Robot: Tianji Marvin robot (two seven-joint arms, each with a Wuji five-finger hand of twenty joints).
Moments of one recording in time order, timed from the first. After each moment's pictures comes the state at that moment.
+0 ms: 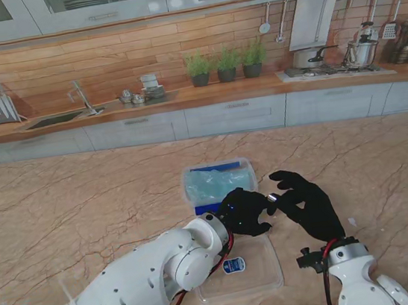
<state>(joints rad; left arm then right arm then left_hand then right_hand) 1.03 -1.22 -0.42 -1.38 0.73 0.04 0.11 -1.96 -1.19 1.39 -1.86 -0.36 -0.22 -0.34 0.73 -0.50 0.65 -0.09 0.49 0.07 0.95 0.61 0.77 0.19 0.72 0.74 0.69 0.31 0.87 0.81 0.40 0.30 1.41 0.73 0.47 -0.36 0.50 -0.02 0.48 0.00 0.48 0.51 0.65 0.28 0.50 0.31 0.70 0.28 0.48 0.51 0.33 0.33 0.86 0.61</state>
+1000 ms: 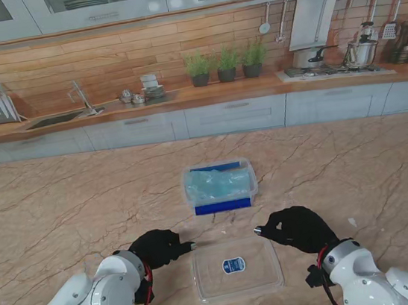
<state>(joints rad) 1.66 -1.04 -1.09 -1.90 0.73 0.38 -0.40 -1.98 -1.10 1.41 -1.95 -0.64 0.01 0.04 0.79 0.04 -0.01 -0.06 0.75 0.22 1.06 0.85 0.98 0.30 0.73 0.71 0.82 0.50 0.97 0.77 0.55 0.51 1.45 0.84 0.48 -0.30 0.46 -0.02 0.97 0.04 0.70 0.75 1.05 0.38 1.04 0.55 1.10 0.36 1.37 0.82 0.57 0.37 1.35 0.65</state>
